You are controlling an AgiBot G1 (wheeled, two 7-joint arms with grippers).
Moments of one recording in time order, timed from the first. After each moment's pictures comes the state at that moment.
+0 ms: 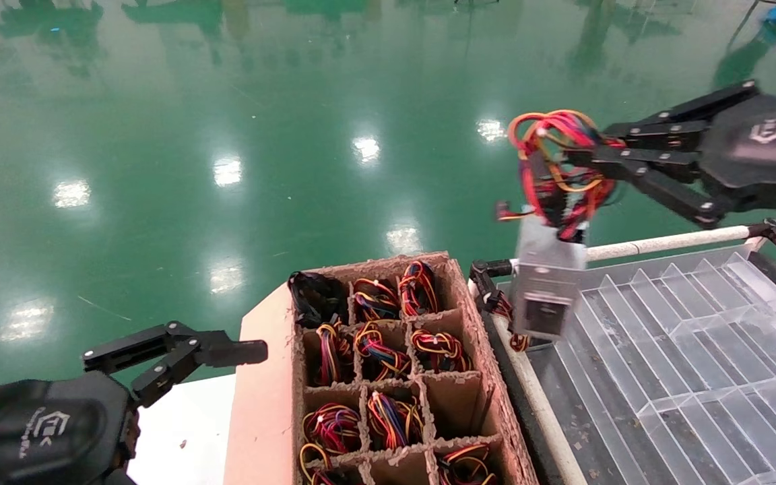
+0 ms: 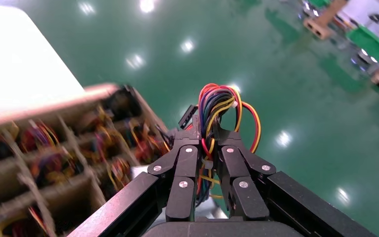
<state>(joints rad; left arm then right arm) -1.09 0.60 0.32 -1.28 0.70 1.48 -0.16 1.68 -0.53 -0.40 1.33 -1.34 -1.38 0.50</state>
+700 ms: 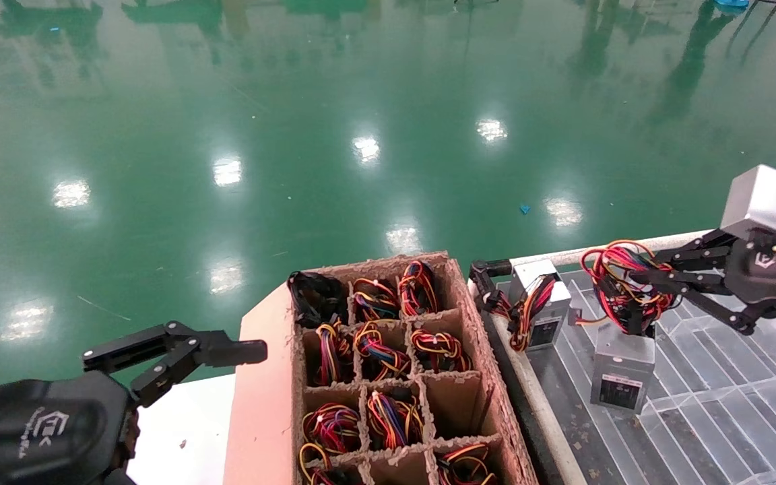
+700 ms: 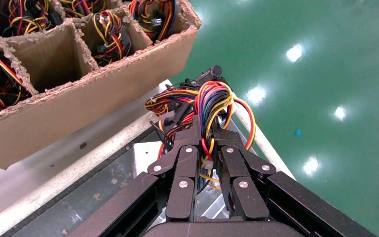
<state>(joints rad) -1.09 0.59 0.32 -1.28 0.70 1.48 -0.16 1.70 -0.51 -0.52 1.29 -1.58 -1.46 0.45</state>
